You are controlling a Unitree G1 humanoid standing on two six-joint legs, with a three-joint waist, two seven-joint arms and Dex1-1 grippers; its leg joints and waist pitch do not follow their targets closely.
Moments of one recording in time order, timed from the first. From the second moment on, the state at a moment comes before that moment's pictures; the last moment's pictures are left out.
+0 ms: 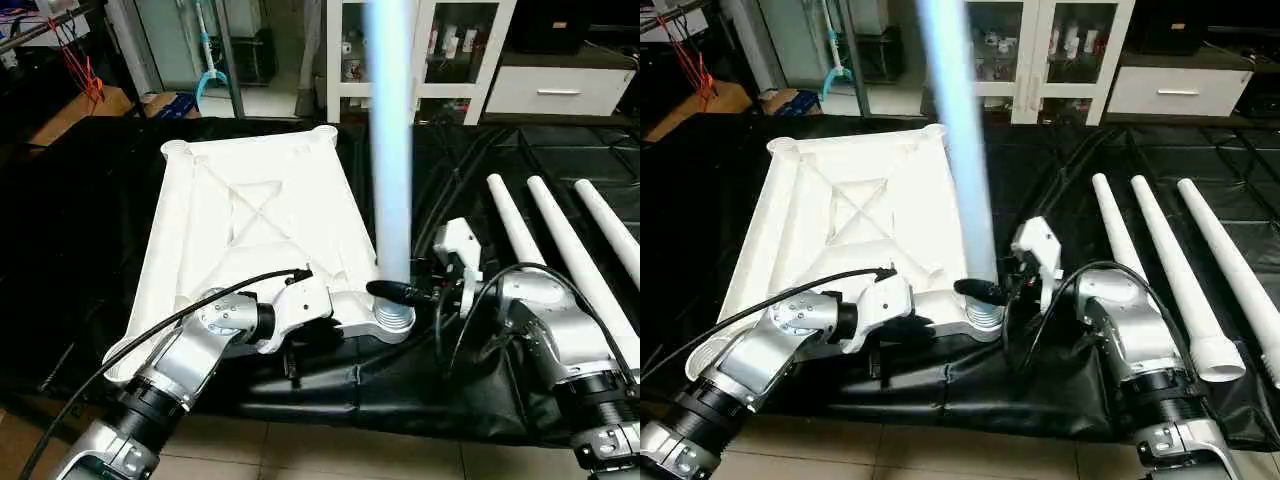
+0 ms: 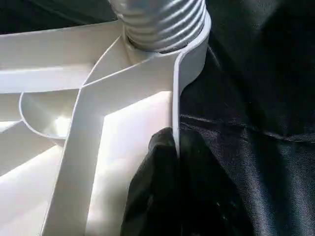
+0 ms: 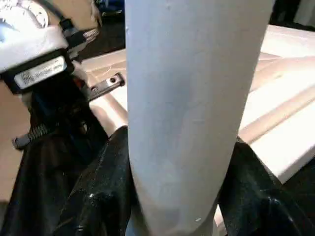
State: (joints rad) left arm -0.43 0.35 -0.42 0.27 0.06 0.18 -0.99; right arm -0.43 -0.41 0.08 0.36 0.31 0.23 1.12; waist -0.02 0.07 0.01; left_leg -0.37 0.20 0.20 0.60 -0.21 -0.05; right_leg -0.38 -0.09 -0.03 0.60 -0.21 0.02
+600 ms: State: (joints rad) left arm -0.43 0.36 -0.42 0.27 0.06 0.18 -0.99; right arm -0.43 -0.39 0.06 0.36 0.33 0.28 1.11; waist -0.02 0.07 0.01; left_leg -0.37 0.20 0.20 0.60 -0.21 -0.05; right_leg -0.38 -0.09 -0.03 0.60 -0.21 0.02
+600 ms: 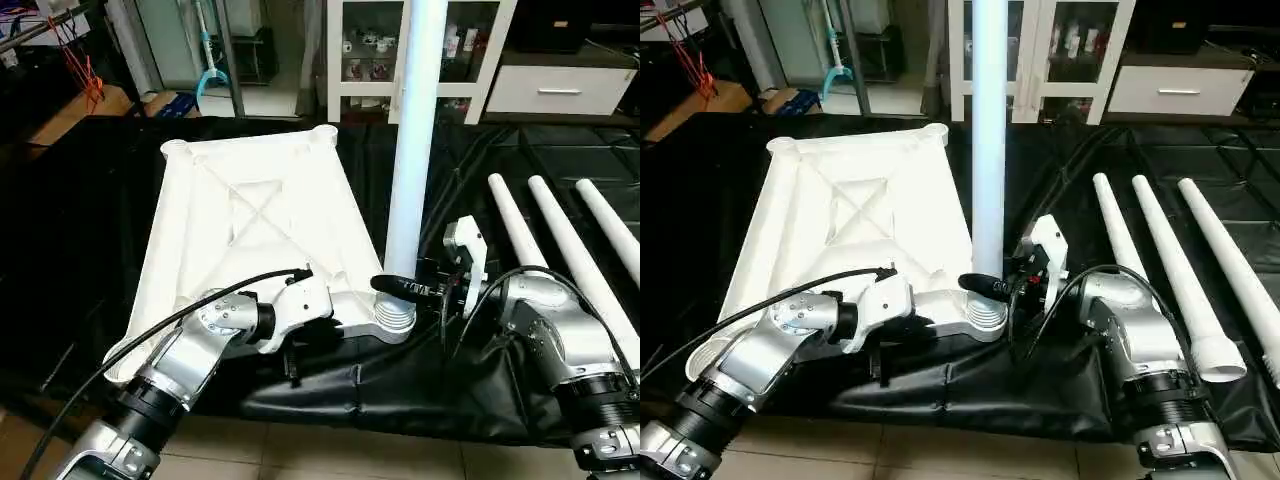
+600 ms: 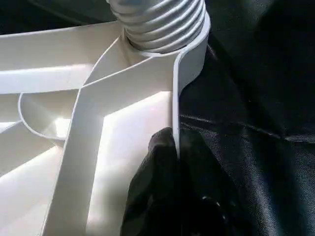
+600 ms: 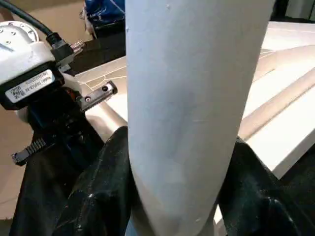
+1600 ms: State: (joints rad) left arm -0.42 0.36 -0.42 0.27 0.08 0.18 -0.99; right arm -0.43 -0.37 0.11 0.41 0.26 0.08 1.12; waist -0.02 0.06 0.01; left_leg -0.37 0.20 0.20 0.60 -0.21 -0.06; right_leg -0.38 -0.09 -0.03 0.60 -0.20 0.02
